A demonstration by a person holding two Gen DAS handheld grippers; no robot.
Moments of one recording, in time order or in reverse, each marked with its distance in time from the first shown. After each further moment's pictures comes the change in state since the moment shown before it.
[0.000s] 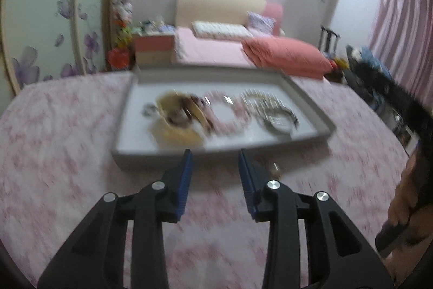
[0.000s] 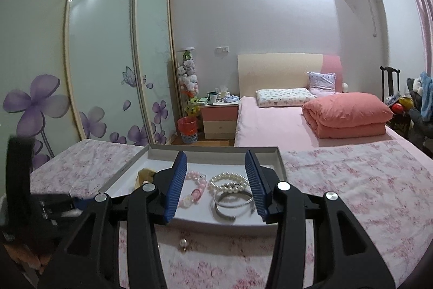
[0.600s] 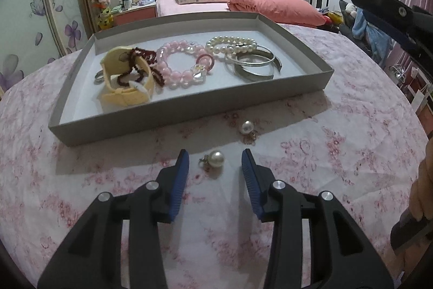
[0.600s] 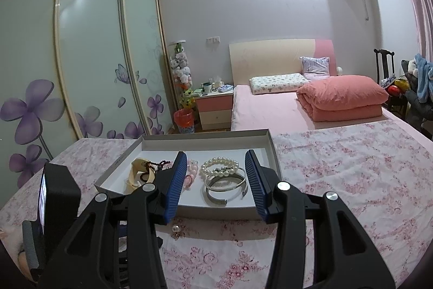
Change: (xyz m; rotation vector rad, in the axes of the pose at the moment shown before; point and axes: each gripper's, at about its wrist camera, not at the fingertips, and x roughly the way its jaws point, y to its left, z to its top) left arm 0.050 -0.047 -0.020 0.112 0.187 0.015; right arm 0.001 -0.018 -0.016 0.062 0.050 -0.014
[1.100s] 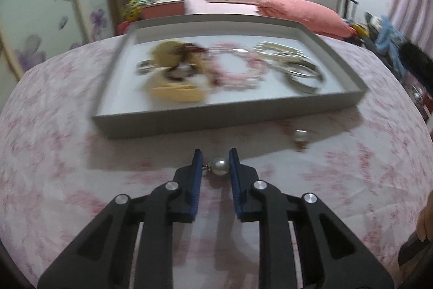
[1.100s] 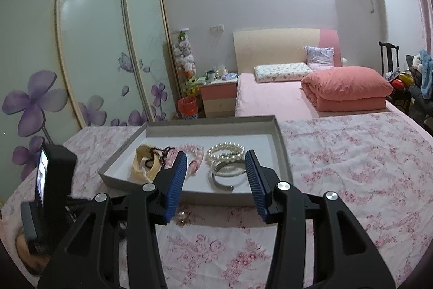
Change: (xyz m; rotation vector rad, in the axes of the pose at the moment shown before) left arm -0.007 0.052 -0.001 -0.129 0.002 0.116; right arm 0.004 0.008 -0.007 -0.011 0.075 0.021
